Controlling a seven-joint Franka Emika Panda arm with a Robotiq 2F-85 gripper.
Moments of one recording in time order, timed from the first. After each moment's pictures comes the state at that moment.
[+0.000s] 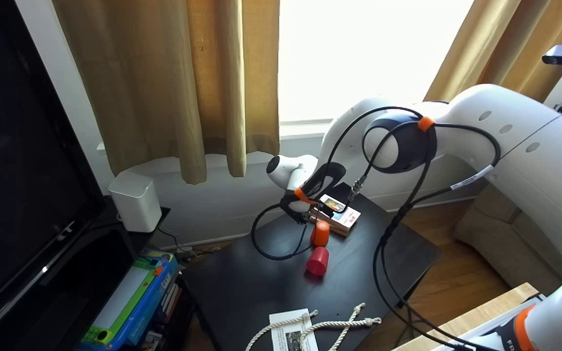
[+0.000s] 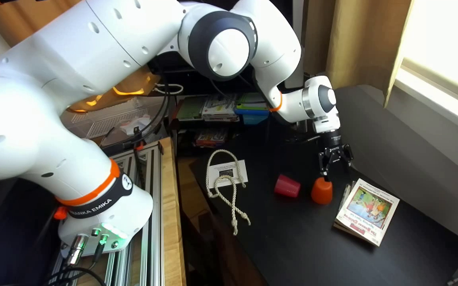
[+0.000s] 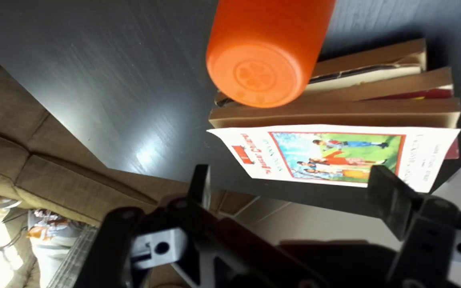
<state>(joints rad) 0.20 1.29 0.02 -1.25 -0.85 2.11 2.11</state>
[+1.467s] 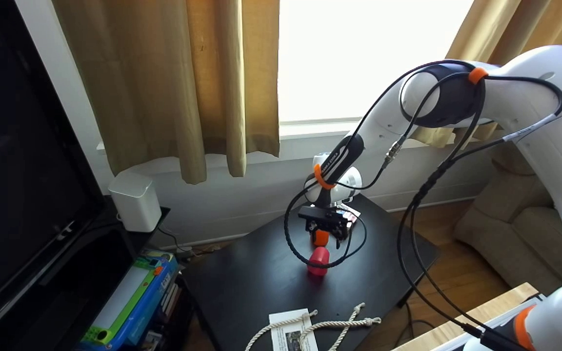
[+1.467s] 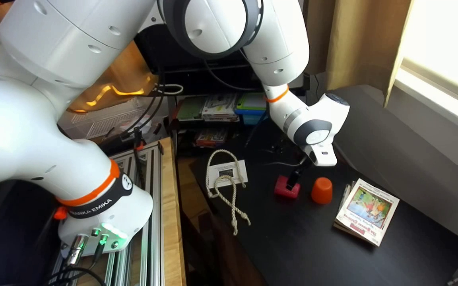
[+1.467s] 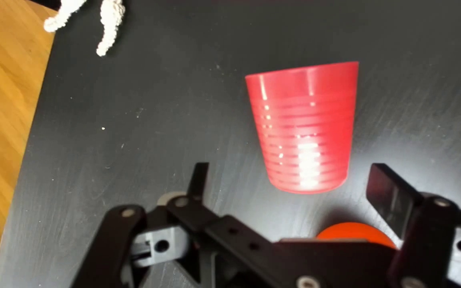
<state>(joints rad) 0.00 1.08 0.10 -1.74 -0.12 2.48 1.02</state>
